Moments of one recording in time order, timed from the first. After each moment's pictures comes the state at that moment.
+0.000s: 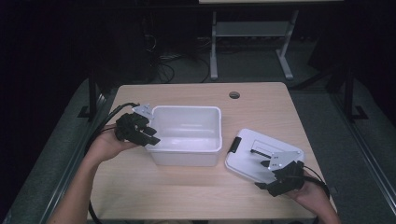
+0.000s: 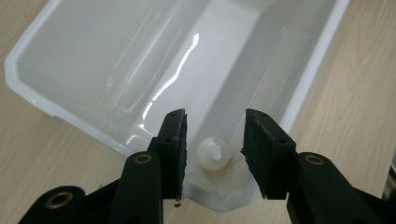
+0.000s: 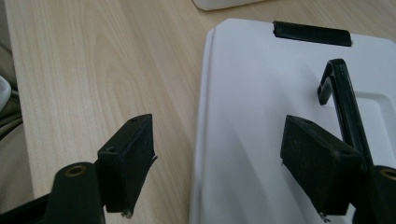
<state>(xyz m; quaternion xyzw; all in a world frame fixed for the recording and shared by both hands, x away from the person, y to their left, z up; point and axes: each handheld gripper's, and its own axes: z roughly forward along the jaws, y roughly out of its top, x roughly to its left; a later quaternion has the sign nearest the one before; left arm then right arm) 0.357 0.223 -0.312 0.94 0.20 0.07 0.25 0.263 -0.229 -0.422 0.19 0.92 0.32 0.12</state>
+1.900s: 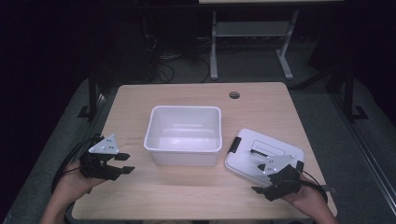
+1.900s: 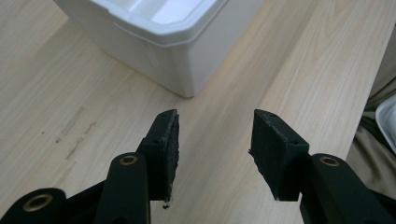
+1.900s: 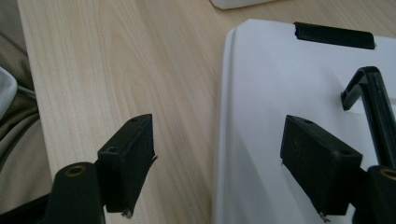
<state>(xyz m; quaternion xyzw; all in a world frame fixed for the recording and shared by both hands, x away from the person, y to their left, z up) 0.269 0.298 -0.345 0.92 0.23 0.11 0.29 0.253 -0.215 -0.421 0.19 0.93 0.31 0.12</state>
